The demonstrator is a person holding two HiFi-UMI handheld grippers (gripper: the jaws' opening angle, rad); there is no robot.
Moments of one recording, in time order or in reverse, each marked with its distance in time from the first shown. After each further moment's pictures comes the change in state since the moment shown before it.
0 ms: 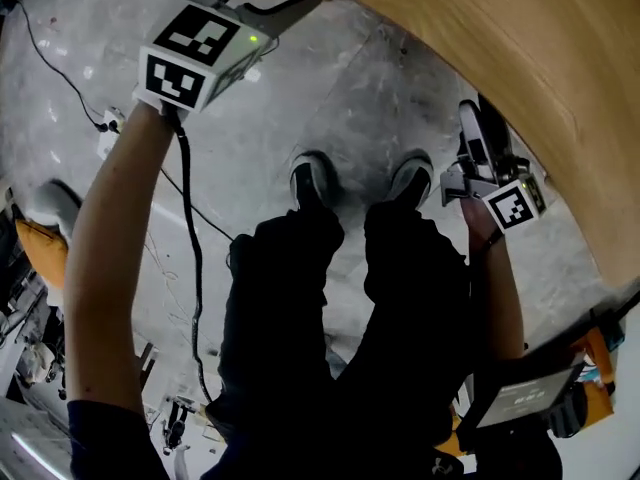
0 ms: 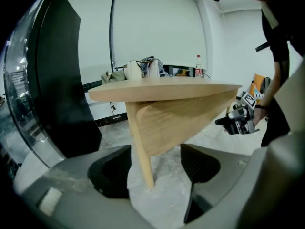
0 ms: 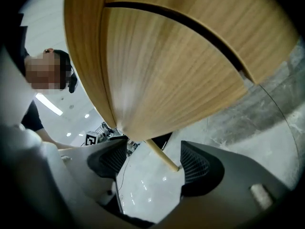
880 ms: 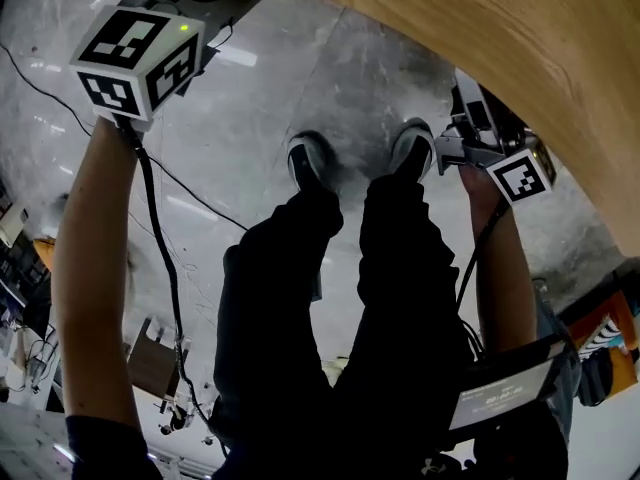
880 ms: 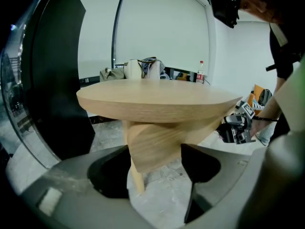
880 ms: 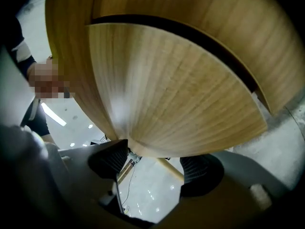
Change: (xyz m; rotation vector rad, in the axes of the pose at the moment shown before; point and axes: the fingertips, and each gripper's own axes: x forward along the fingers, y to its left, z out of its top) left arm 0.031 -0.006 0.016 -0.103 -0.003 -0.071; right arm 0.010 -0.006 0.029 0.058 -0.104 0.067
